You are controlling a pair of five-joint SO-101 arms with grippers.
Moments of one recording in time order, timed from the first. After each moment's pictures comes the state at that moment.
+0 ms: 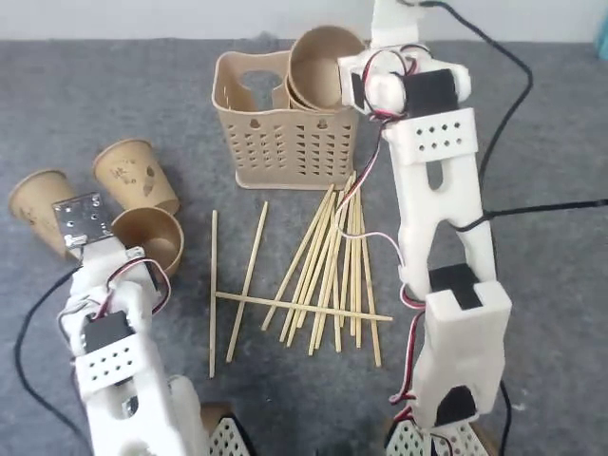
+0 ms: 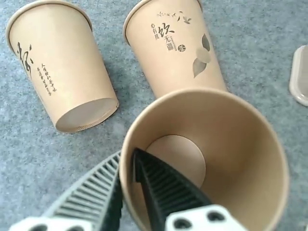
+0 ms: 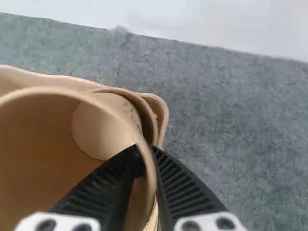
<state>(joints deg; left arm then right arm) -30.7 -57.6 79.3 36.0 0.9 -16.5 26.5 -55.4 80.4 -2.9</state>
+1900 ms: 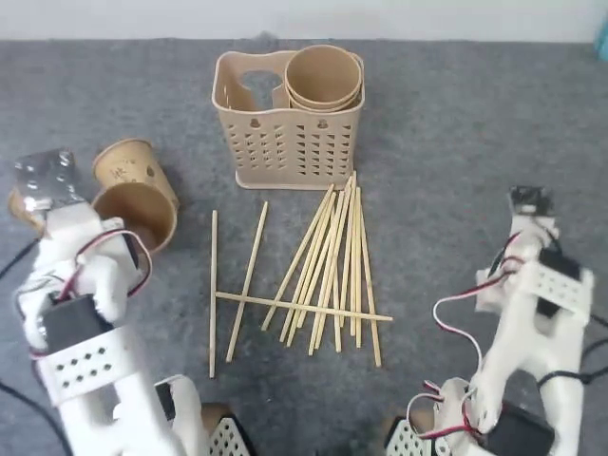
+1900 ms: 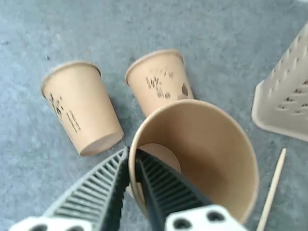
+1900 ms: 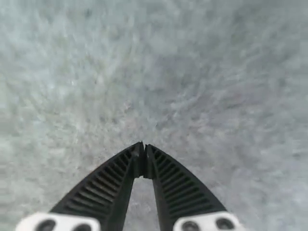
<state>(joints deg) -29.1 -57.7 49.7 63.8 0.8 23.3 -24.0 54.5 58.5 21.6</state>
